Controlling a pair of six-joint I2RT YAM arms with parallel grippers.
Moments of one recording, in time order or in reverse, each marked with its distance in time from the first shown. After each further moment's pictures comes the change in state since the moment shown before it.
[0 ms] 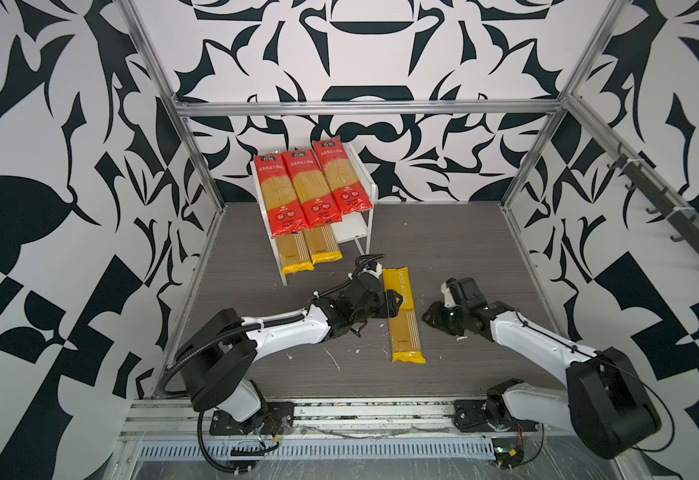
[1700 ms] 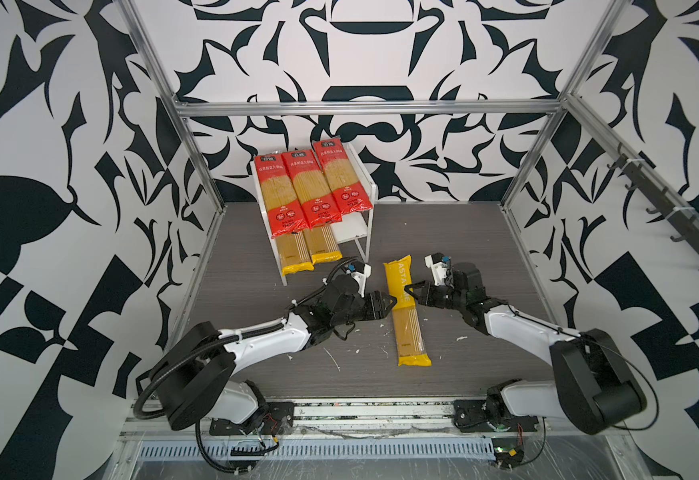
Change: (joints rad) left arm 0.087 -0.204 -0.197 0.189 0.222 -0.066; right arm 0.019 0.075 0.011 0.543 -0.325 -0.080
